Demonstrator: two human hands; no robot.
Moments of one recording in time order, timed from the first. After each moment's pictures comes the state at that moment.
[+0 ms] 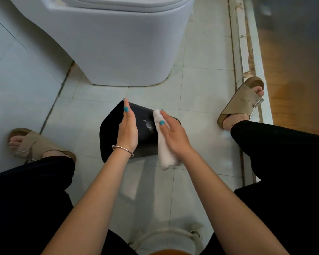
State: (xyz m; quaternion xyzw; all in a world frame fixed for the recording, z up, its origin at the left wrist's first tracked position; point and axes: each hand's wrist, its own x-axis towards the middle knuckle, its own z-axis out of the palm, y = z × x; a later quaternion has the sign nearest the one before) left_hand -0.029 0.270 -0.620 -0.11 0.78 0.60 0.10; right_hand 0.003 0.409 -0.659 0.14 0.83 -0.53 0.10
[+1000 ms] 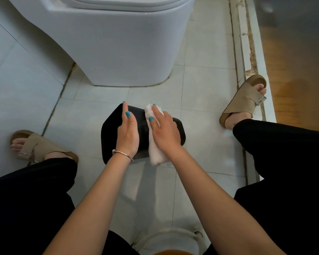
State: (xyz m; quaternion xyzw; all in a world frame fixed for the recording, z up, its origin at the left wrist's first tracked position) left_hand -0.014 0.265 -0.611 -0.09 0.84 0.54 0.06; right_hand -0.015 0.374 -0.654 0.13 0.90 -0.42 0.06
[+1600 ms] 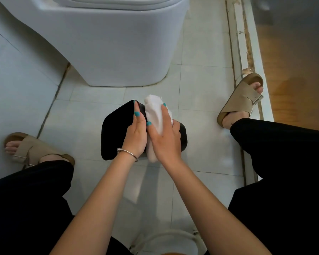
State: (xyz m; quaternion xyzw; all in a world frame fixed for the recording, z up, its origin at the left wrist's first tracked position) left_hand -0.020 0.287 -0.610 -0.05 0.83 0.53 0.16; right_hand 0.013 0.370 -0.637 0.24 0.82 -0.52 0.03
